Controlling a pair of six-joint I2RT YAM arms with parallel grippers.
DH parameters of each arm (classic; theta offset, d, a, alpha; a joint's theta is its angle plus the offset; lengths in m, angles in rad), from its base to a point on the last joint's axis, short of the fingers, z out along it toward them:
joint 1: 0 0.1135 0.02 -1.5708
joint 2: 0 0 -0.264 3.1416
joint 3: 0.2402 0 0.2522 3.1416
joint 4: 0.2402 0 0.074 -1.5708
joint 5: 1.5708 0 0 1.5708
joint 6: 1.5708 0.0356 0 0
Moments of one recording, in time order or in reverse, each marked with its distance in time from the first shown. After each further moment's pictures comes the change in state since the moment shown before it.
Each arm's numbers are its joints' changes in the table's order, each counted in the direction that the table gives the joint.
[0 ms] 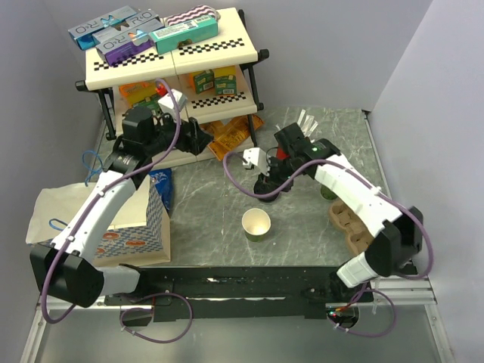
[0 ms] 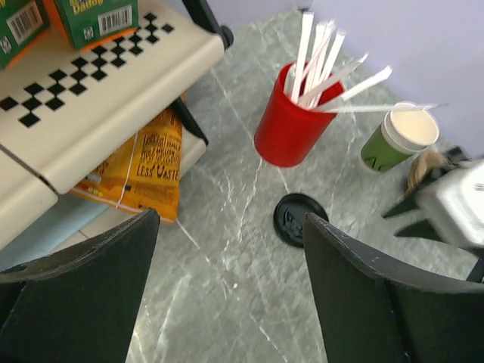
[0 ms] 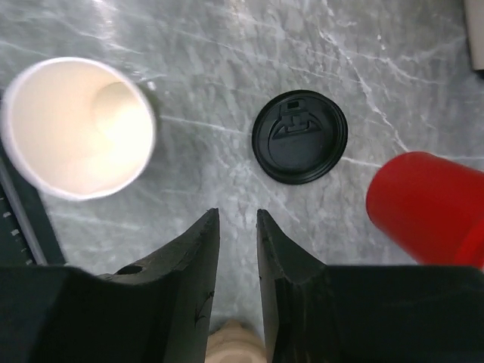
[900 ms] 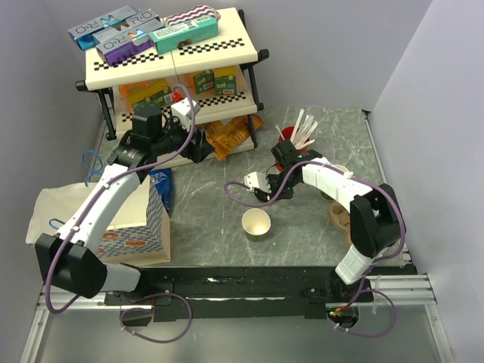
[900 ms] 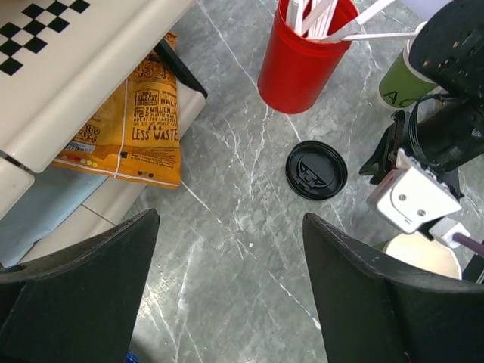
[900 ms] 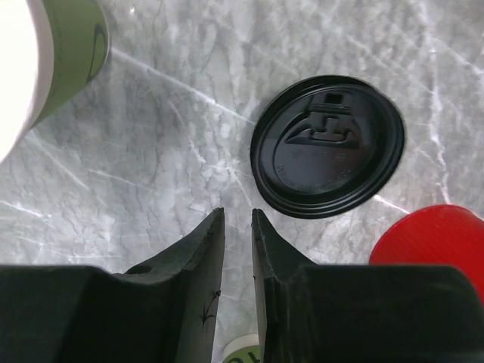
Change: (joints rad) left arm -0.016 0.065 0.050 0.186 0.034 0.186; right arm -0.081 0.188 -0.211 -0.180 -0.008 -0.387
